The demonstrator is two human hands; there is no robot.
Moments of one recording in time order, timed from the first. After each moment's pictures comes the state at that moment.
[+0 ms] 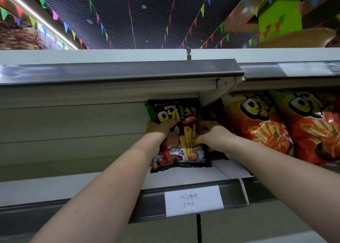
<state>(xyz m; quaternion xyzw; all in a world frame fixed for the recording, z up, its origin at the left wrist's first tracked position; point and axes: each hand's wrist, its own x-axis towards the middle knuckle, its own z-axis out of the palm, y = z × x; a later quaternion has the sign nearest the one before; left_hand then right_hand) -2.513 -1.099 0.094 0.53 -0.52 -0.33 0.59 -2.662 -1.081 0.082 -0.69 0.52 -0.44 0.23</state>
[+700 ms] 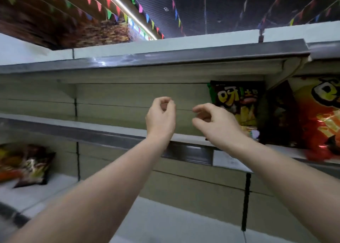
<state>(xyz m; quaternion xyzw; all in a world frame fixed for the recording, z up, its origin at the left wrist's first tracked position) -2.458 -0.956 0.058 0.53 -0.41 -0.02 0.74 -2.587 -0.977 0.066 -0.83 0.31 -0.45 0.13</state>
